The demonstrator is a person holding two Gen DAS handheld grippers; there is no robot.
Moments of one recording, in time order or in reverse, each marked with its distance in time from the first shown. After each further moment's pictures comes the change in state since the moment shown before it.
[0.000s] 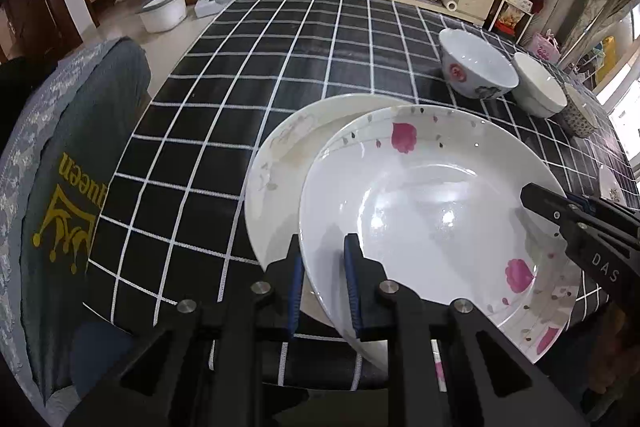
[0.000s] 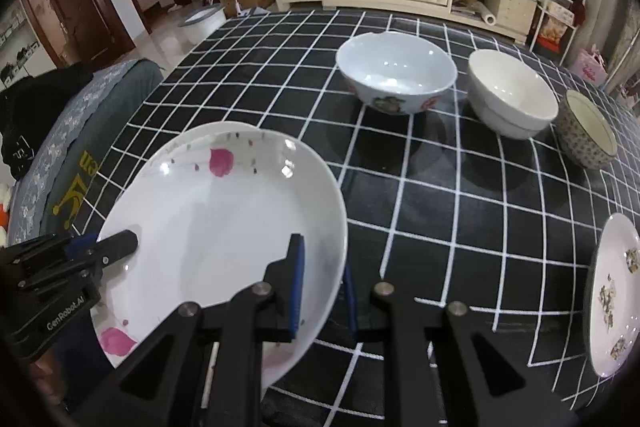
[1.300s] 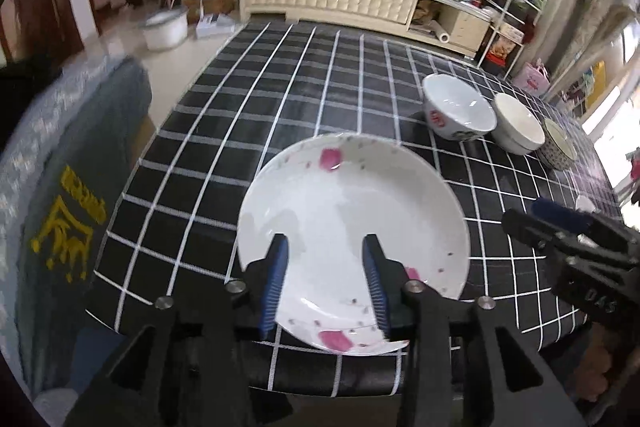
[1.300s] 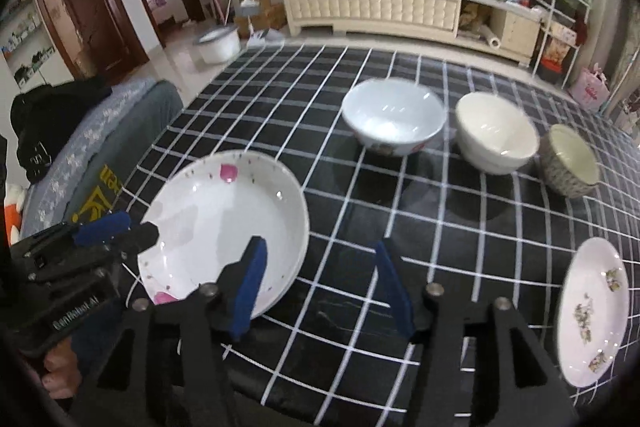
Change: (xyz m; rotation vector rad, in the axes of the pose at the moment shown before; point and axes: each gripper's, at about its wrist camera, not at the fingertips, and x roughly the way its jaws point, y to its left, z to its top) left arm -0.040 -0.012 0.011 -0.011 -0.128 -0.033; right arm -0.058 -0.006 0.011 -0.018 -0.097 0.030
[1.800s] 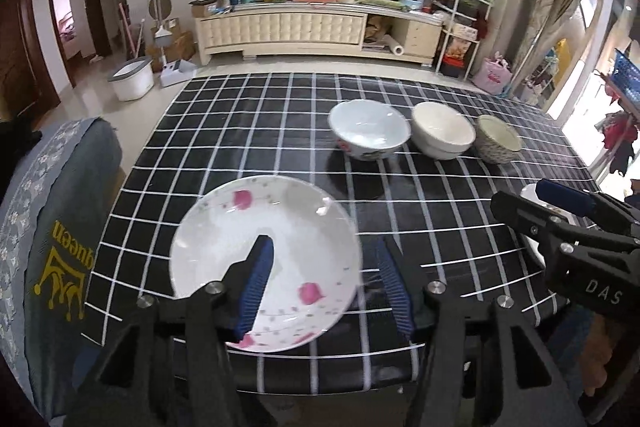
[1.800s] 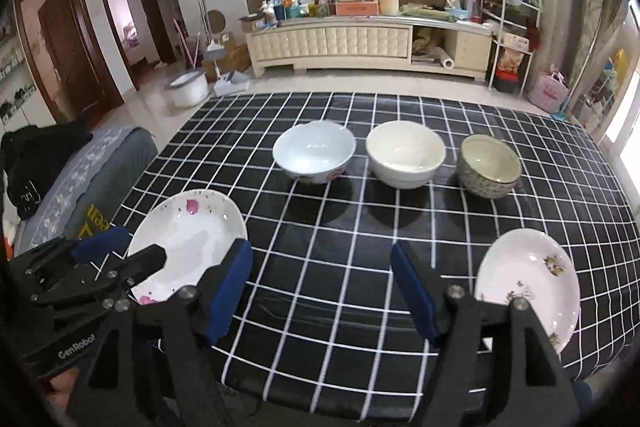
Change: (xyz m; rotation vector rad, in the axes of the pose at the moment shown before) left arm -0.041 -0.083 0.007 0.126 -0.088 -0.078; right arm -0.068 -0.057 -0.012 0.090 -0.129 -0.081
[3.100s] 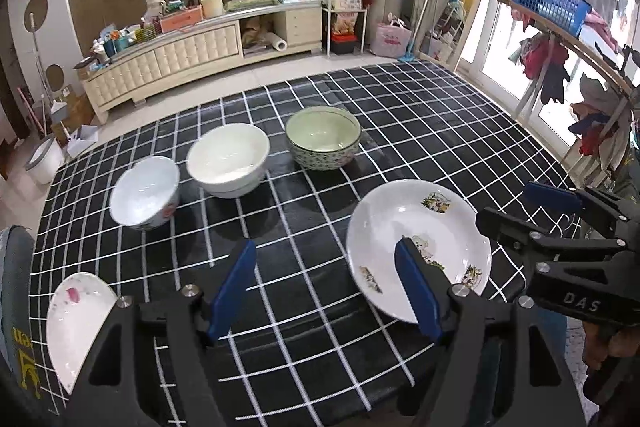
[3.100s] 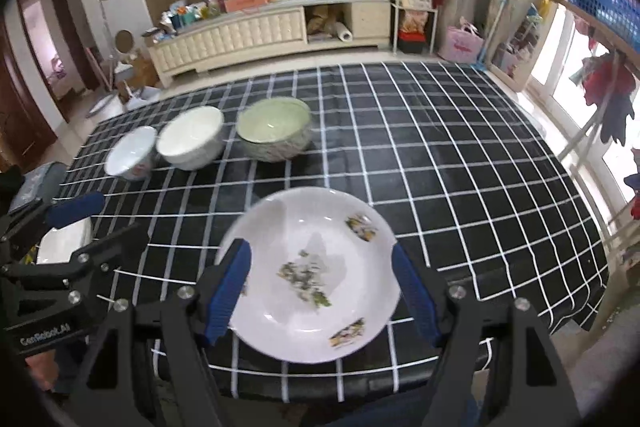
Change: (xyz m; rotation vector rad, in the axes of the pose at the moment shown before) left arm 0.051 -0.245 0.034 0.306 0.026 -0.198; right arm -0.029 -0.214 -0.038 0.183 0.057 -0.215
